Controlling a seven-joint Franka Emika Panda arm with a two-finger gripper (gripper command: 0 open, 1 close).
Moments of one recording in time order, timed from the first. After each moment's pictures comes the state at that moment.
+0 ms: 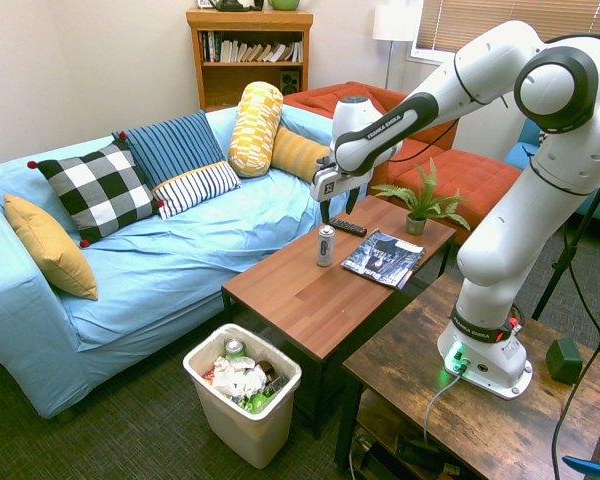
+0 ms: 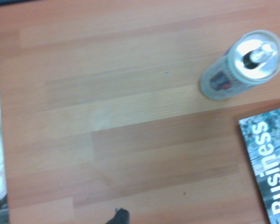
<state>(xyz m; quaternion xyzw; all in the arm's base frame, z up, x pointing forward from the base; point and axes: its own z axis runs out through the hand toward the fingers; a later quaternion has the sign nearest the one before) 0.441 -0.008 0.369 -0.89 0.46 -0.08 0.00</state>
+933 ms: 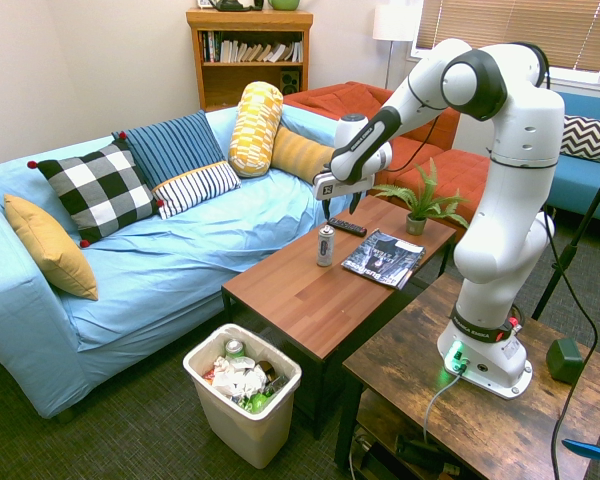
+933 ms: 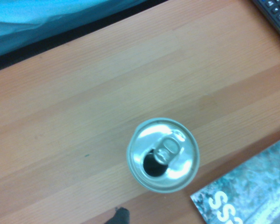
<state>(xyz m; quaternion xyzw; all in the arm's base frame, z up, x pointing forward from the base) 0.530 -0.100 0.286 -0.83 0.55 -0.08 0.01</state>
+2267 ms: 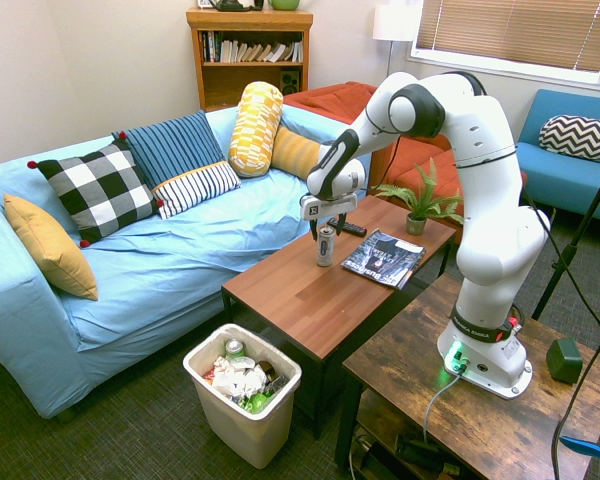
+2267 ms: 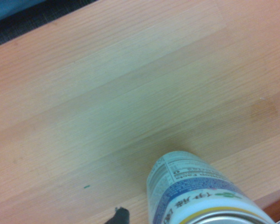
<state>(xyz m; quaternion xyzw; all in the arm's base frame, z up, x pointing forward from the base) 0.588 -0.113 0.194 -0.83 0.55 -0.01 0.01</state>
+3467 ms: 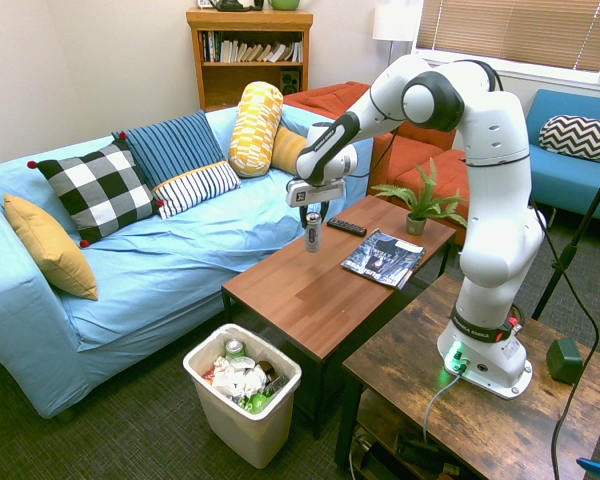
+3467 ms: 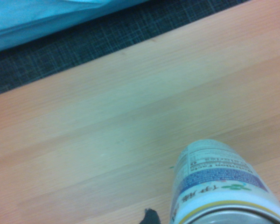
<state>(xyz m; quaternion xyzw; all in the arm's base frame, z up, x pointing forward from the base) 0.592 -0.037 0.276 -0.86 0.51 -0.04 0.04</state>
